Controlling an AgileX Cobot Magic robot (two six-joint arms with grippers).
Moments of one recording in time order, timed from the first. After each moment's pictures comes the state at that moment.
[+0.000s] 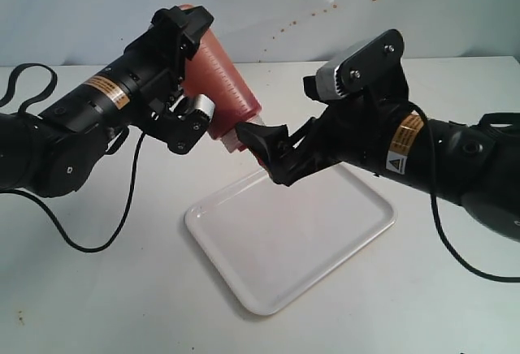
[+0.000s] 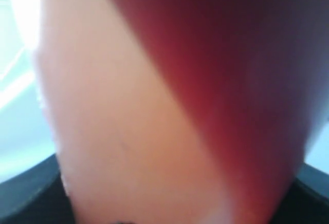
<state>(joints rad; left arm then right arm) -0.44 1.81 -0.85 0.04 -0.84 2.09 0.51 1.57 -0.68 -0.47 -0.61 0.32</state>
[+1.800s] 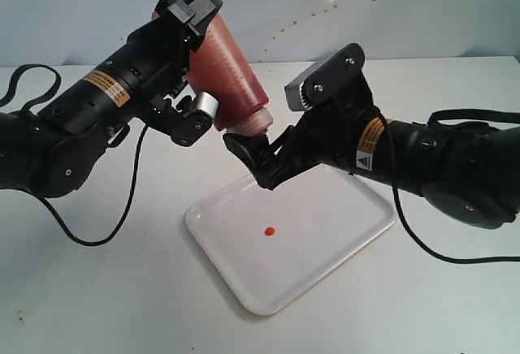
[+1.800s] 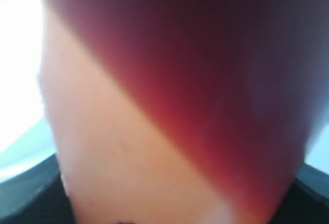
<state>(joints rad) -0.44 1.81 -0.85 0.12 -0.96 2.11 0.51 1.72 -0.77 -0.50 -0.63 0.26</state>
